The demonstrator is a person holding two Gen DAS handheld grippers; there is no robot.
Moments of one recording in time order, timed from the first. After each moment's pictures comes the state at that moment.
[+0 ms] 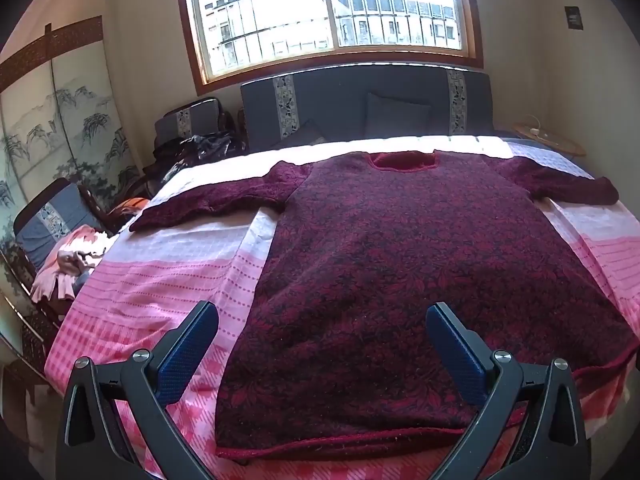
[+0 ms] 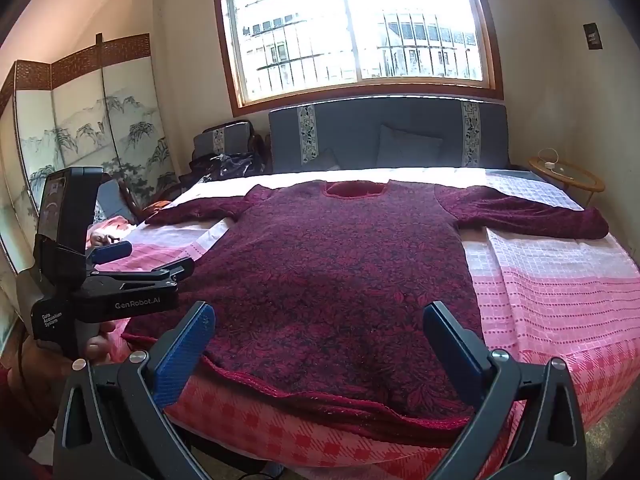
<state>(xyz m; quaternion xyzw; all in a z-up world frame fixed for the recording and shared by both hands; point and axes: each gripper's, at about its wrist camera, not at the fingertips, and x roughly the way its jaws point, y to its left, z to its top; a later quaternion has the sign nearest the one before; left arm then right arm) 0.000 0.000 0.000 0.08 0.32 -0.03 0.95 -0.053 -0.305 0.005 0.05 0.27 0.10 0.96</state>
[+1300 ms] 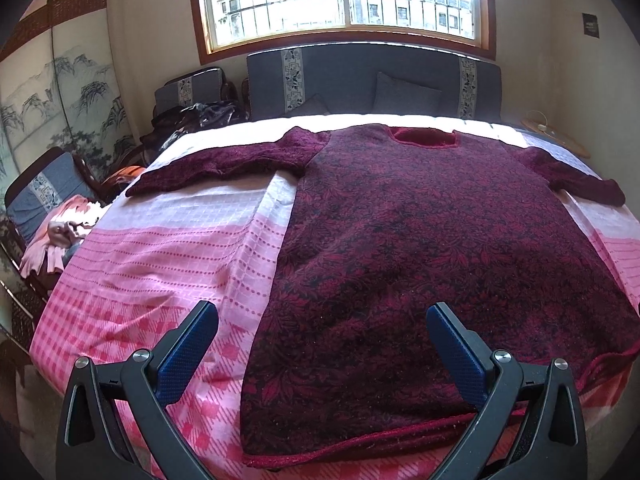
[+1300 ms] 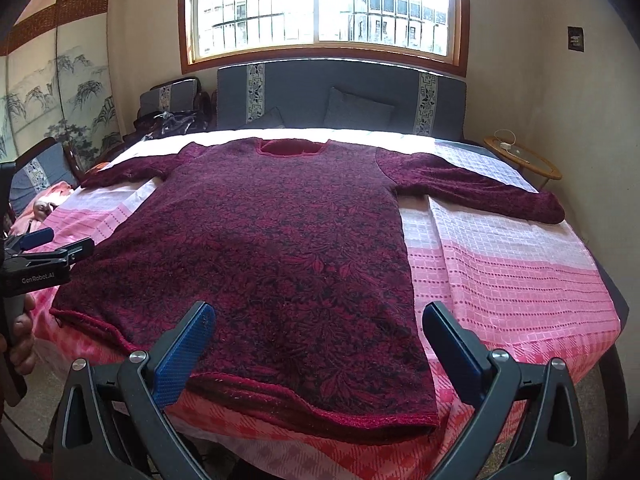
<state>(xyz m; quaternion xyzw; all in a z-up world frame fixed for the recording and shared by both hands) 0.021 0.052 -0.028 0.07 0.37 -0.02 0.93 -0.023 -0.334 -0.017 0.00 0.35 -0.01 0.94</state>
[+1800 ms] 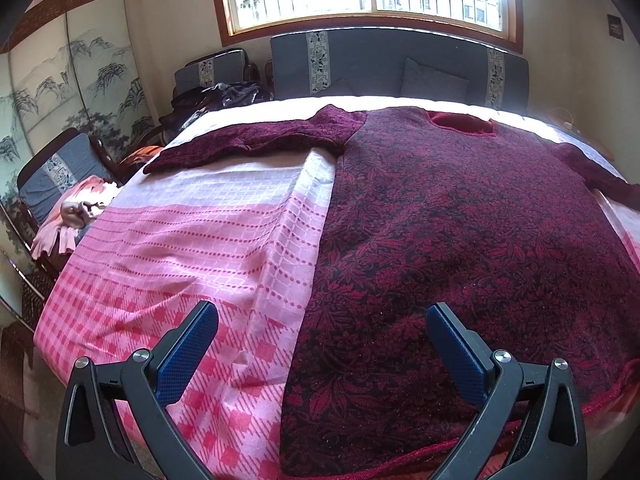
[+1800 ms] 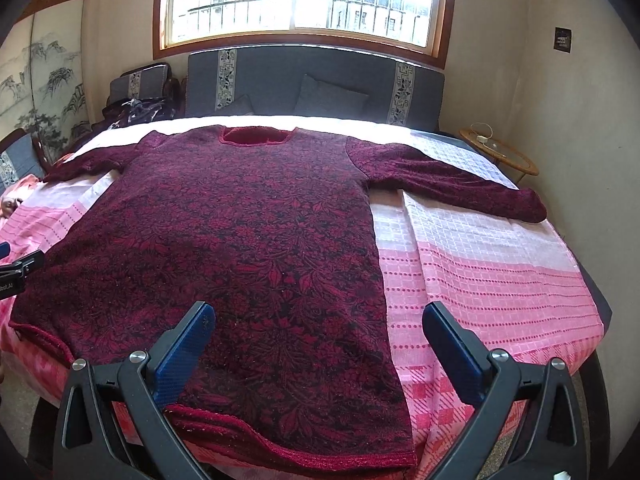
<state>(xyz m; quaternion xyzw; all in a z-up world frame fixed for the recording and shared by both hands) 0.040 0.076 -0.047 0.05 0.39 0.01 0.92 0.010 -0.343 -0.027 -0.02 0.37 -0.06 0.93</state>
